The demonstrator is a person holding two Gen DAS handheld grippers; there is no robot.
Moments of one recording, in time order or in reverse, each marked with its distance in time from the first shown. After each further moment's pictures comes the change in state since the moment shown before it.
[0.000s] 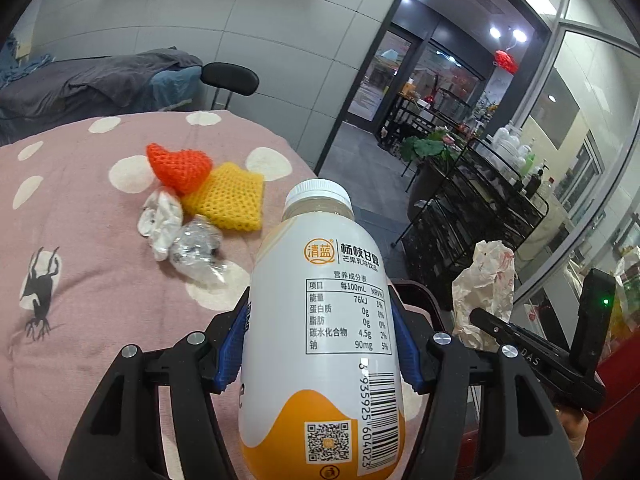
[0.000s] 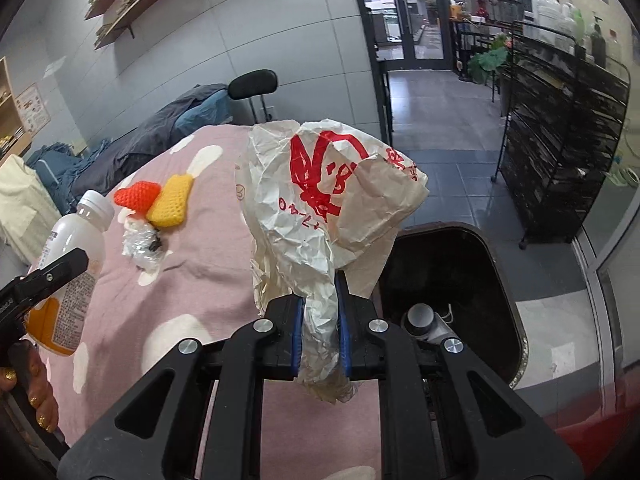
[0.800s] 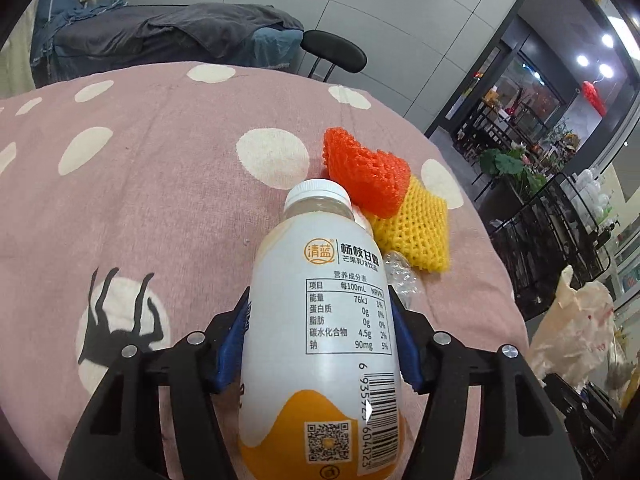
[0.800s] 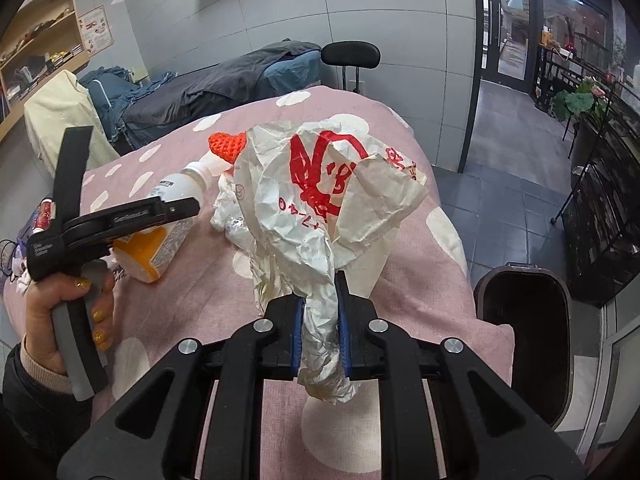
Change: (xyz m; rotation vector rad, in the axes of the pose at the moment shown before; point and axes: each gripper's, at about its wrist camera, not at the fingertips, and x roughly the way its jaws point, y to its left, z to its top) left arm 0.004 0.150 0.026 -0.227 0.064 0.203; right arm 0.036 0.149 0.014 -0.284 0.091 0.159
